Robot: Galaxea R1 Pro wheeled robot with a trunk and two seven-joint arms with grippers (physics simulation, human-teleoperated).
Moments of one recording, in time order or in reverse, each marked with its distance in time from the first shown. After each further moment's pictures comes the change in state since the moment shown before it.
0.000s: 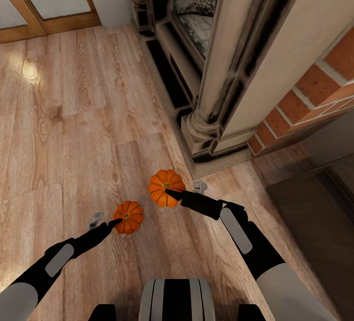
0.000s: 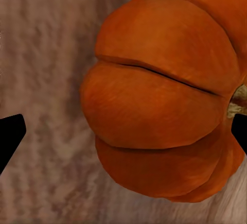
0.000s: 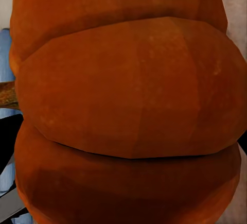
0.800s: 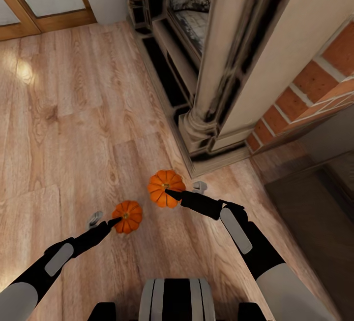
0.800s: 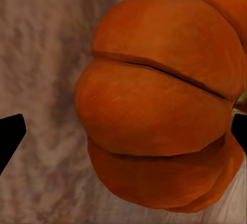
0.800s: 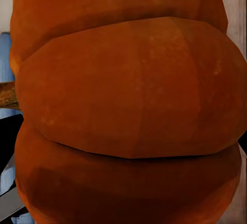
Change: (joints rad) left arm -0.001 0.000 0.005 -0.003 0.021 0.004 -0.006; right arm 0.000 0.001 0.000 0.000 -0.001 0.000 0.000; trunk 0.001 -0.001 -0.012
